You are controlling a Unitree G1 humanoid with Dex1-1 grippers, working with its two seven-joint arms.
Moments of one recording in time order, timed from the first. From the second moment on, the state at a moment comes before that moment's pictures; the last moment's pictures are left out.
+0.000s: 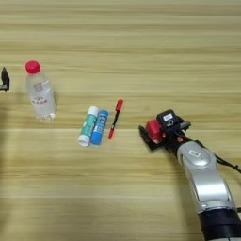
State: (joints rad) left arm -0.52 0.27 0.23 0.86 -0.08 -0.44 0.02; right arm -0.09 -0.35 0.00 0.08 0.02 0.26 0.38
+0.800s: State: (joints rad) left arm -0.52 0.27 0.23 0.86 -0.08 -0.44 0.02; right arm -0.15 -0.36 -0.05 0.19 0.01 0.24 0.33
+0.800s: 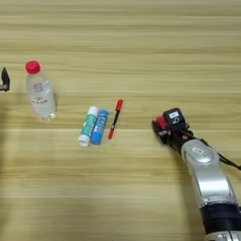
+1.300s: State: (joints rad) left arm -0.52 0.26 0.22 0.85 -0.08 -0.44 0.03; right arm -0.21 -0.37 -0.07 0.31 0.02 0.18 0.32
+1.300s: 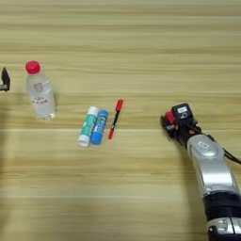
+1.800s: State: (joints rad) left arm -0.52 0.26 0.22 0.84 -0.07 -0.44 0.04; right arm -0.19 -0.35 -0.10 0.22 0.07 0.16 0.32
